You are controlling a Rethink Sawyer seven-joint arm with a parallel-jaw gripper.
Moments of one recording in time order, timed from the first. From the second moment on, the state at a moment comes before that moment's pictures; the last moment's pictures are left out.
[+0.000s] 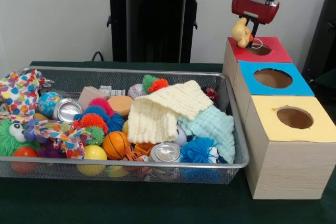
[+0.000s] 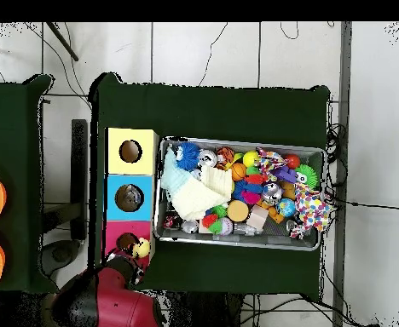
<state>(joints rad) 0.48 -0.72 -0.34 2.17 0.42 0.09 2.06</state>
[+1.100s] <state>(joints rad) 0.54 -0.70 -0.39 2.15 0.43 0.08 2.06</state>
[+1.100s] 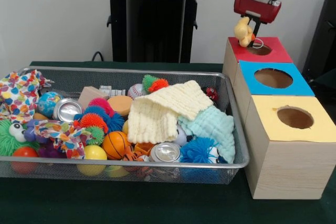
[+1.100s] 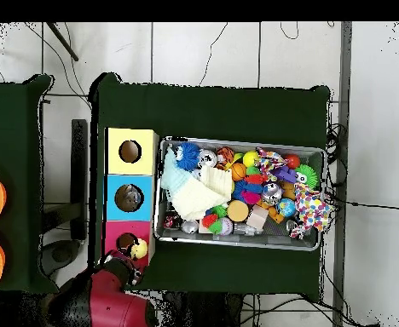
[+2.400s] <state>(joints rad) 0.60 -0.70 -0.39 2.11 0.43 0.13 2.06</state>
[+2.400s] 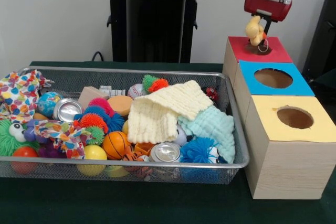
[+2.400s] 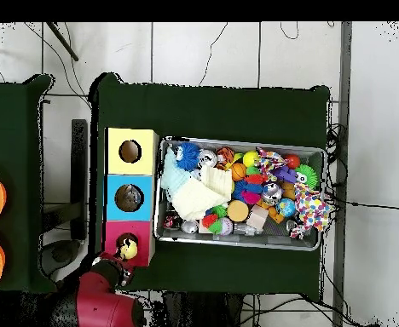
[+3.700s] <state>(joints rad) 0.56 -0.61 -0.36 2.09 0.45 0.04 2.06</state>
